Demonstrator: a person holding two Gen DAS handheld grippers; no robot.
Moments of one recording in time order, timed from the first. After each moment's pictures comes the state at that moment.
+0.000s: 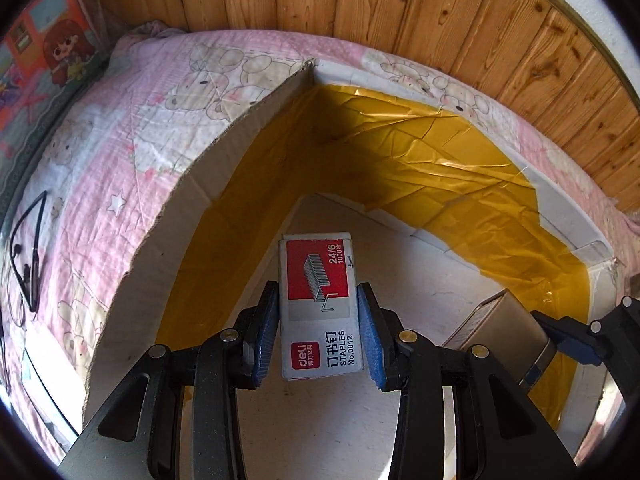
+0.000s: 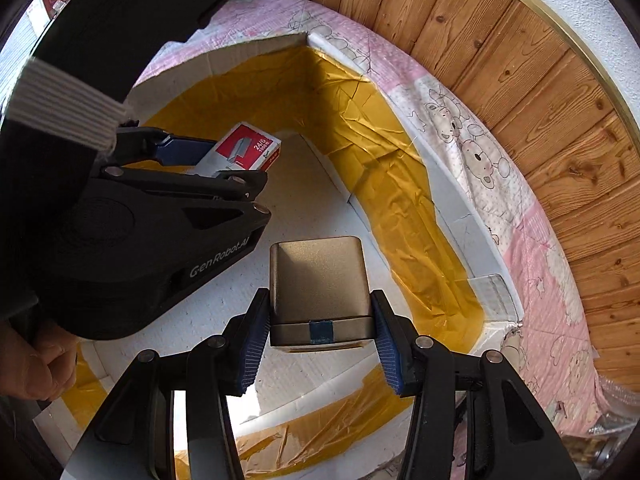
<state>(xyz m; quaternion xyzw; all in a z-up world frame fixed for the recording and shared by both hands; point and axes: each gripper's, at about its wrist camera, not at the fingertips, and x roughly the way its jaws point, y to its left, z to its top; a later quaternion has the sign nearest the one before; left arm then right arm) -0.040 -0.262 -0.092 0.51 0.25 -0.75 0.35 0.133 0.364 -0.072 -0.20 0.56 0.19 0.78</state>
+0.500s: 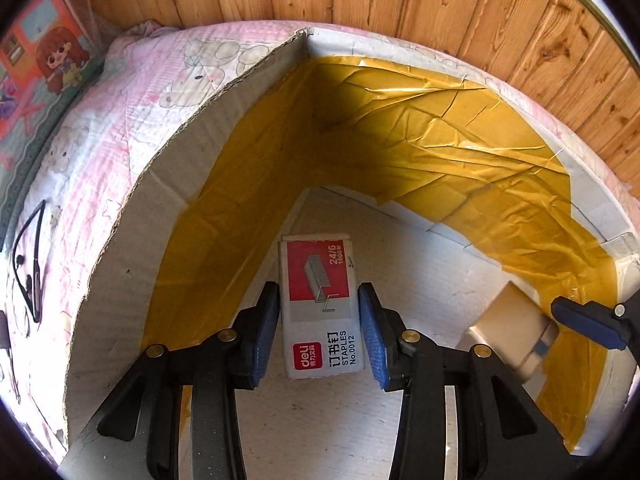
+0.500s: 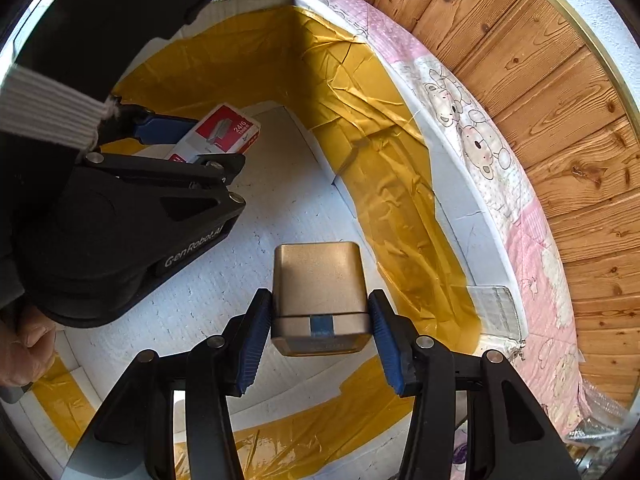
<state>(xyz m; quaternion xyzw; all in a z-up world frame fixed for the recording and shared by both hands) -0.052 -0.263 -0.105 0.53 0.23 -0.74 0.36 0.140 0.362 -0.086 -0.24 0.58 0.18 0.76</state>
